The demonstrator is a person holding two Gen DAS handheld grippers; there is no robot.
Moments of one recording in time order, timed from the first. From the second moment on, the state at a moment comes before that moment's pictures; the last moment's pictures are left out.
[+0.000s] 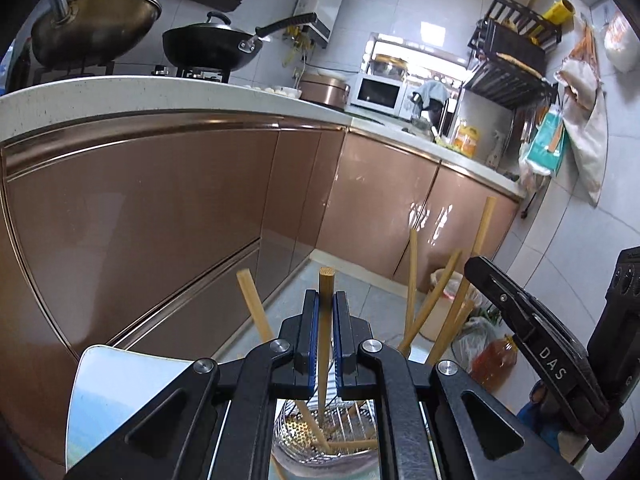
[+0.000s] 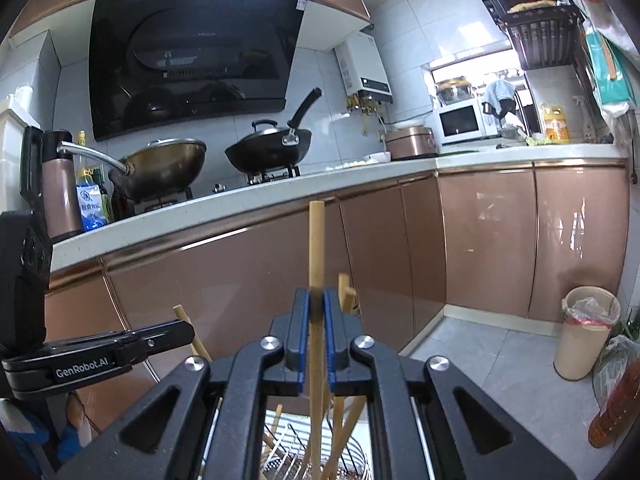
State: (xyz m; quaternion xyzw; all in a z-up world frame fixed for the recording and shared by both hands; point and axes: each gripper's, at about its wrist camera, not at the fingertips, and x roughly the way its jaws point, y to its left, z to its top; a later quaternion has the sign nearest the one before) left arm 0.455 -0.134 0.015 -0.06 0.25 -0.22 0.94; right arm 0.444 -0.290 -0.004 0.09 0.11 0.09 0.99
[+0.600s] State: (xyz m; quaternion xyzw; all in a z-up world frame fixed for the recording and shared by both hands) left arm 0.435 -0.127 0.015 -0.05 0.26 -0.22 0.94; right arm 0.422 -0.293 -0.037 0.09 0.14 0.09 0.98
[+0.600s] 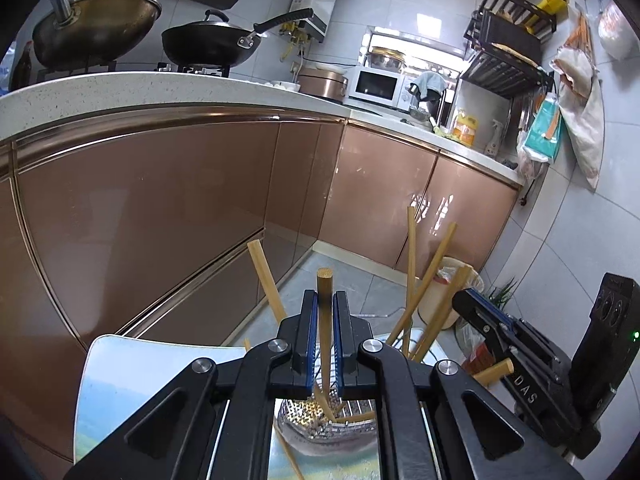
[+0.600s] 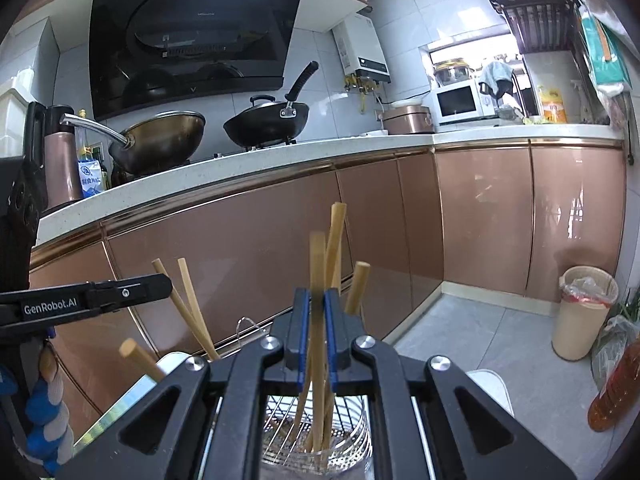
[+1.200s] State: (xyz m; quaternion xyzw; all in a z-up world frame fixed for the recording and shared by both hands) left arm 0.398 -0.040 0.027 -0.12 0.25 -0.20 0.94; right arm 0.399 -0.312 -0.028 0.09 0.14 0.07 0.98
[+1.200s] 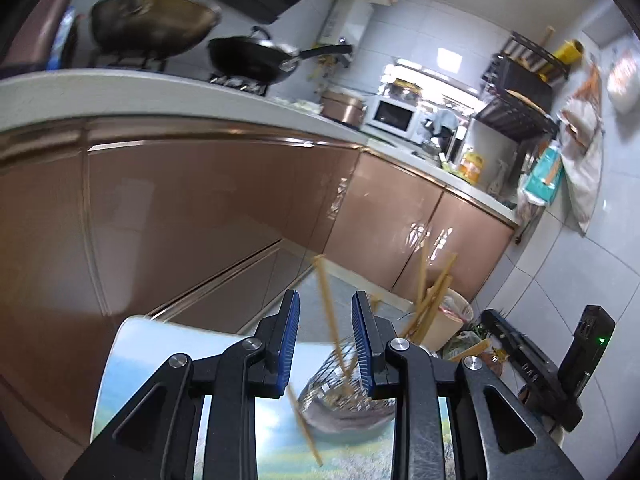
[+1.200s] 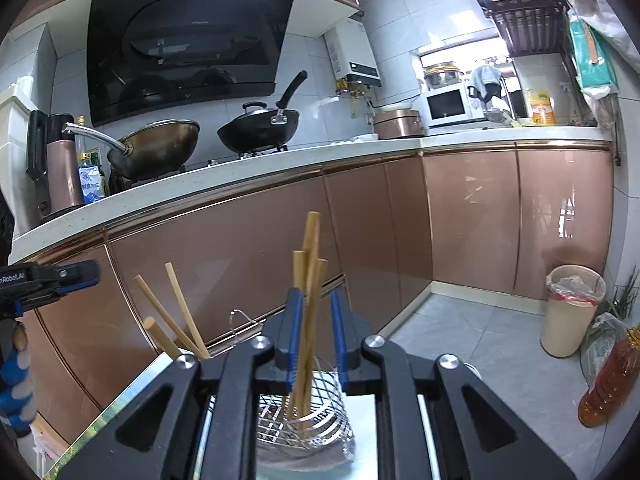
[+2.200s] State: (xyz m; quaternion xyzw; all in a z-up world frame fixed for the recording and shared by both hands) left arm 0.612 -0.095 -0.140 -0.16 0.52 -0.20 0.82; right arm 0.407 -0.357 -0.097 0.10 0.24 0.01 0.97
